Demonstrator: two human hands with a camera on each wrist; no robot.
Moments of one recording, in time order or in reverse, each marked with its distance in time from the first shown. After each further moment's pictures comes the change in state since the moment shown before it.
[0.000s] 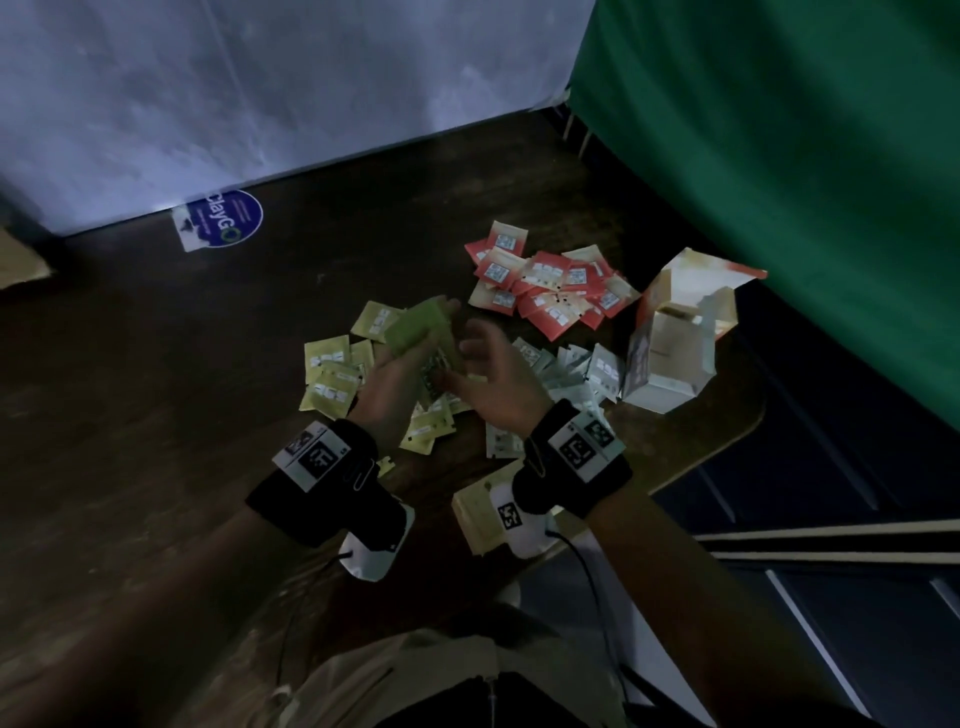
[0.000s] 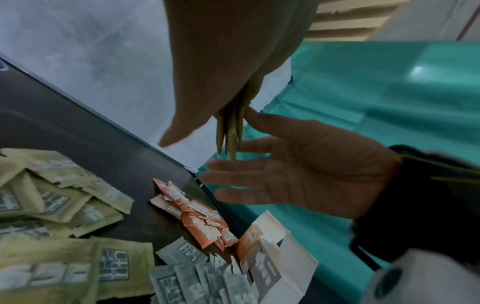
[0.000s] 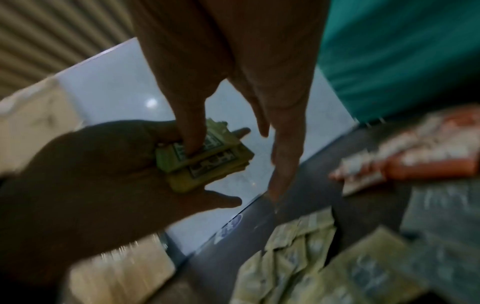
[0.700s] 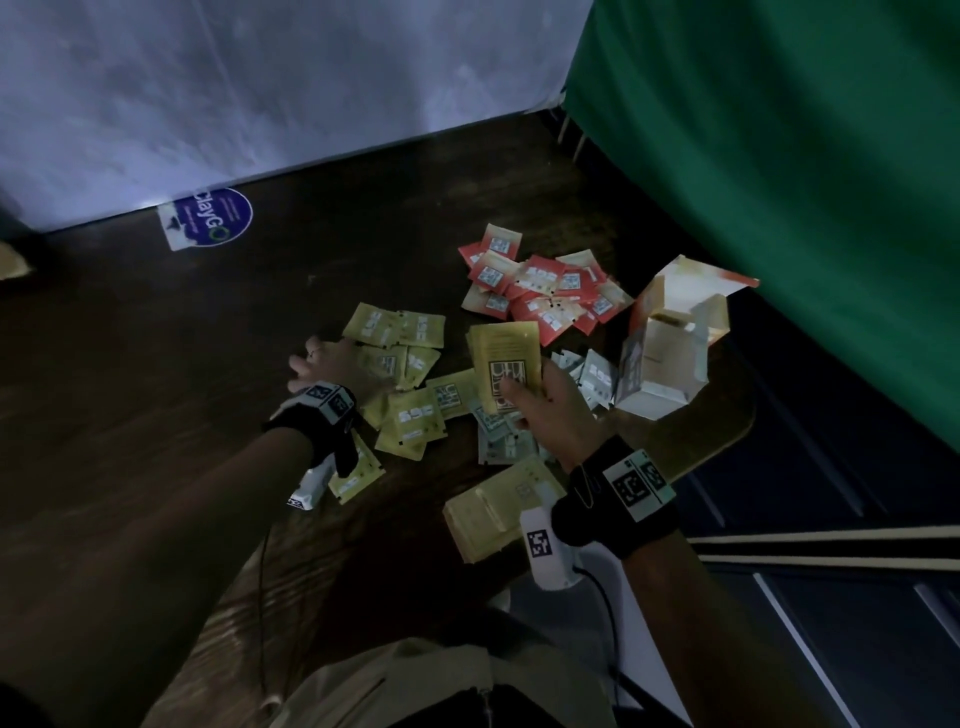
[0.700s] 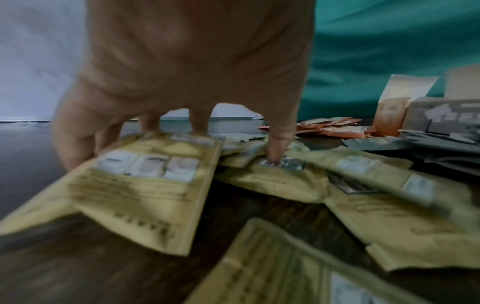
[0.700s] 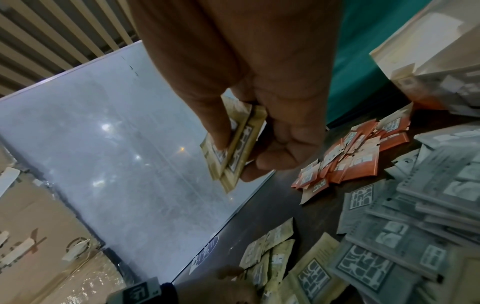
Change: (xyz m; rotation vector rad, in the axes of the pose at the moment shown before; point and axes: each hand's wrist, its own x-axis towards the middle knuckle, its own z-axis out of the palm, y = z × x) left_hand 0.100 -0.051 -0.089 1.420 0.316 -0.451; right_hand -0.023 0.021 -0.036 0.075 0.156 0.118
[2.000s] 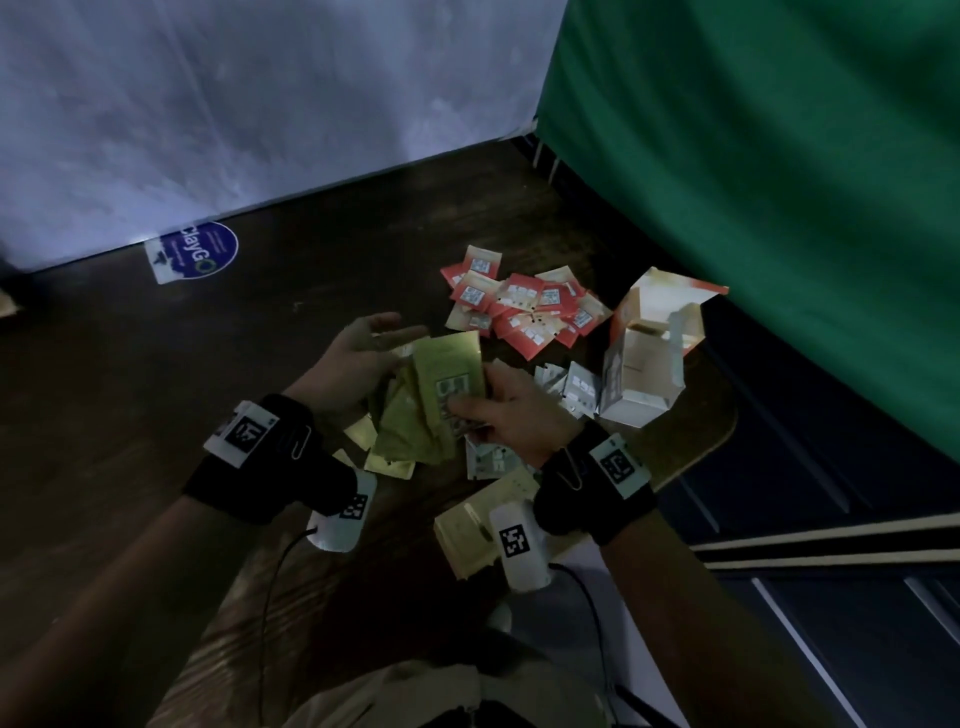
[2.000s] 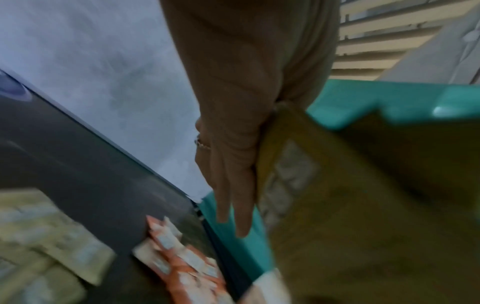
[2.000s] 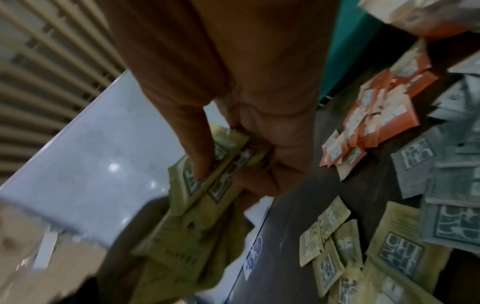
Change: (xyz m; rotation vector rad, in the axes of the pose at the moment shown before) left_hand -0.120 0.043 -0.078 -1.240 -0.399 0.309; right_hand -0.004 -0.024 0.005 0.305 -0.338 0.033
